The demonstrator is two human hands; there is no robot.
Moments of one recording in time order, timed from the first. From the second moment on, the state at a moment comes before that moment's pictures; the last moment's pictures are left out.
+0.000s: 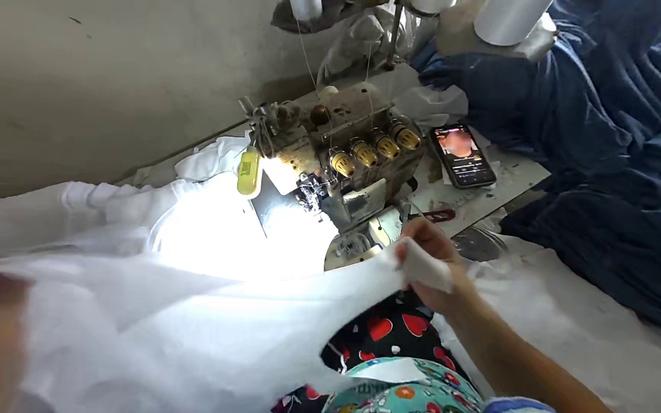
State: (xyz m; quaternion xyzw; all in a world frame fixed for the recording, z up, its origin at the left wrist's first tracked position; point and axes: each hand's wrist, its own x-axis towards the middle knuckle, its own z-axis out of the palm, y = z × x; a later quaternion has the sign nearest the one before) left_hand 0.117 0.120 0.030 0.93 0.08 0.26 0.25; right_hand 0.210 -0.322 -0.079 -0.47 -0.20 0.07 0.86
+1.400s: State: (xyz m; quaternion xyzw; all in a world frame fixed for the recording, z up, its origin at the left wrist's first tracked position) left_hand 0.148 -0.092 -0.027 0.74 0.03 0.10 0.67; right_hand 0.202 -0.249 -0.066 -0.58 -0.36 0.00 0.73
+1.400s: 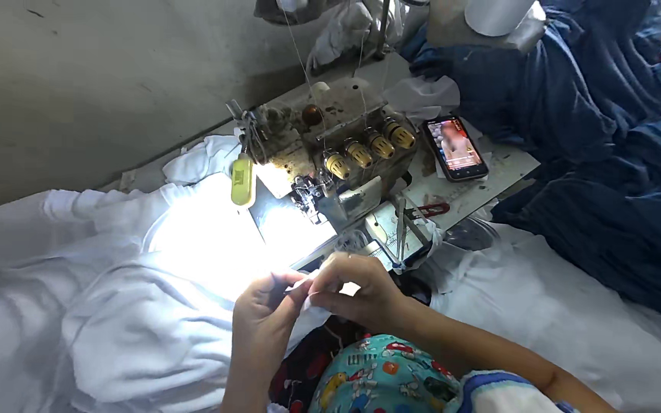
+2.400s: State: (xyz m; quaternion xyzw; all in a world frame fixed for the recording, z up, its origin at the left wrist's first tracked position) left_hand 0.150 -0.080 -0.046 0.79 0.03 0.17 0.59; right_hand 0.212 -0.255 -0.080 -0.54 -0.27 0.16 0.78
